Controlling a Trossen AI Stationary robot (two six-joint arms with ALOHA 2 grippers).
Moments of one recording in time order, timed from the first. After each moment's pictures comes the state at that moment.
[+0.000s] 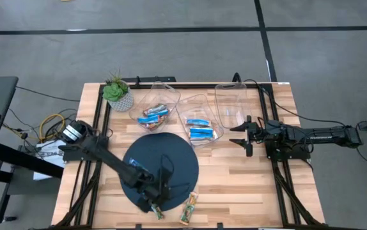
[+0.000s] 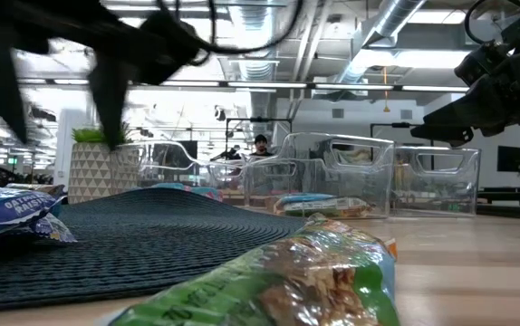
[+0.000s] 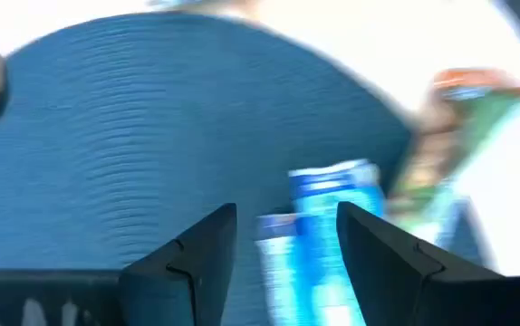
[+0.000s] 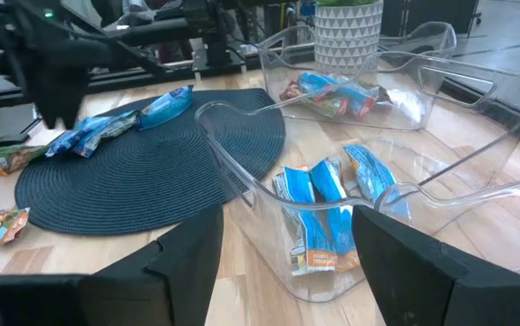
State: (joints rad) left arm -0.59 1.82 1.25 -0.59 -0.09 0.04; right arm -0.05 0.29 0.01 0.03 0.03 0.08
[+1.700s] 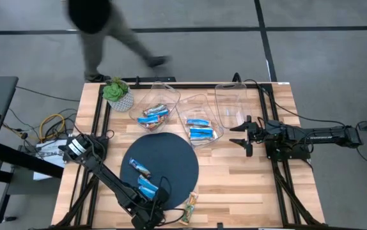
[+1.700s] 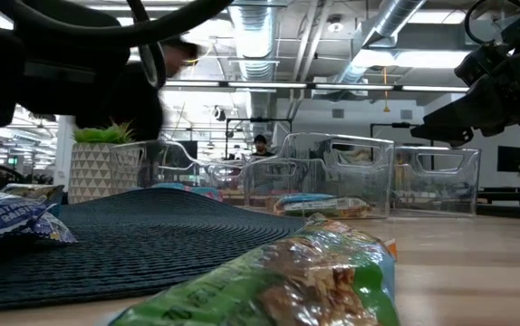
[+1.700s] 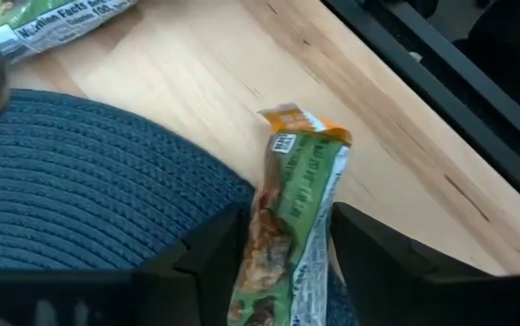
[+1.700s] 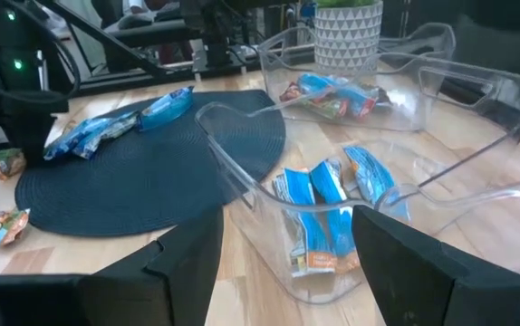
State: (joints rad) left arm -0.77 1.99 1.25 -0.37 -0.14 0.02; right arm -0.05 0.29 0.01 0.03 0.03 0.08
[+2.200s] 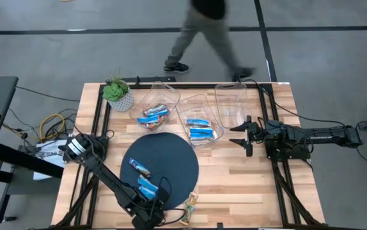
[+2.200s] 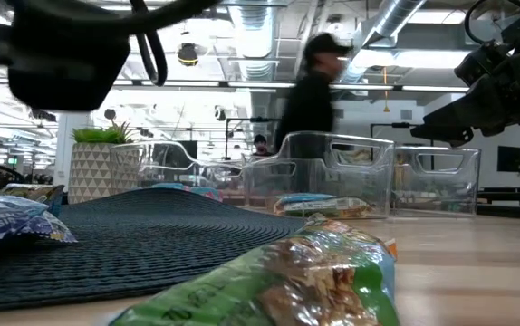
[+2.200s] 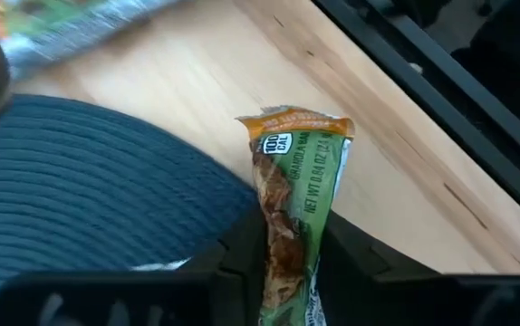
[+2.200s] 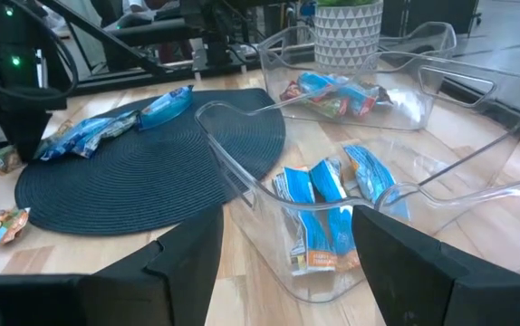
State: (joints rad) left arm -0.77 1.98 1.25 -0.36 -0.16 0.02; right arm -0.05 0.29 0.01 0.03 0.03 0.08
